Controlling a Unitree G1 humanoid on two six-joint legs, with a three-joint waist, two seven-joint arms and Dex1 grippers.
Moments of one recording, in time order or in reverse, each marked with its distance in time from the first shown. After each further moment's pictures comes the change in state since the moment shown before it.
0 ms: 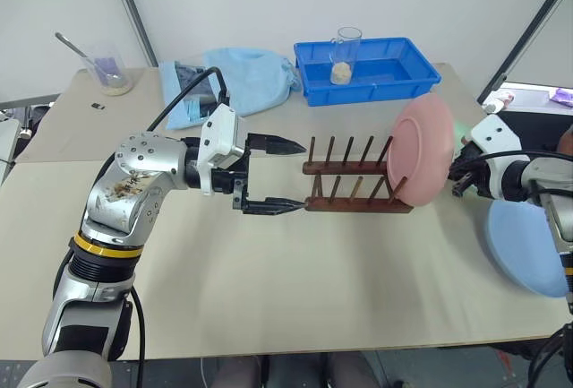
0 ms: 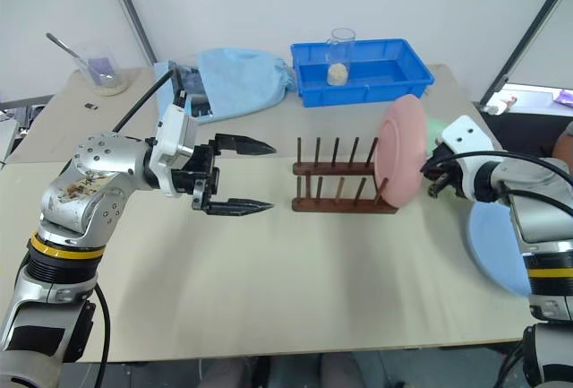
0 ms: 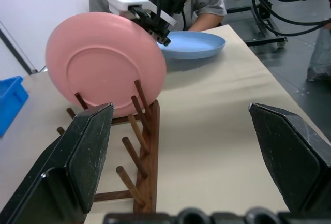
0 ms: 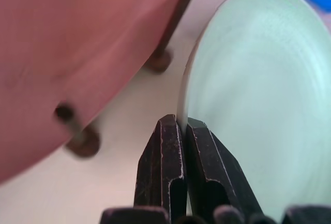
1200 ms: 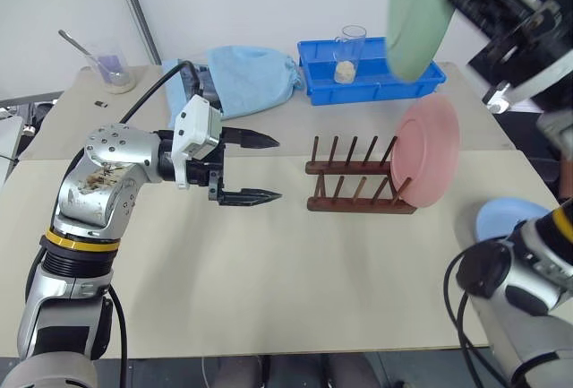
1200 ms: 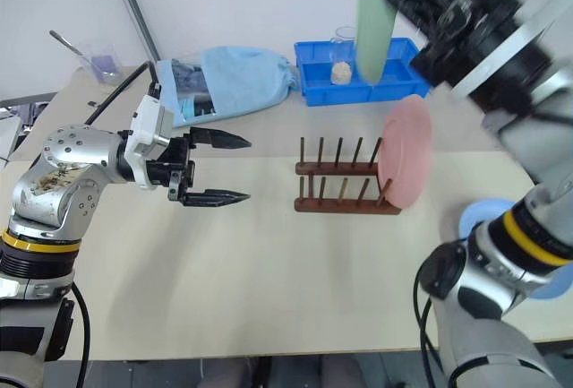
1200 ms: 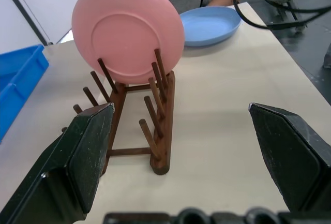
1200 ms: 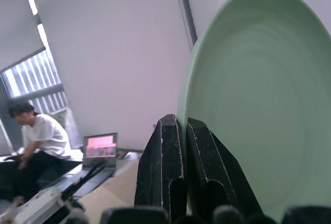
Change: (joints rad) left arm -0.012 0.099 0.040 0.071 0.005 -0.010 -0.064; right arm -0.293 0.491 -0.590 -0.549 1.344 0.522 -0.928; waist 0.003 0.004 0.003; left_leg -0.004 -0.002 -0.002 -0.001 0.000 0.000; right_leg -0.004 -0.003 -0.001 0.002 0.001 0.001
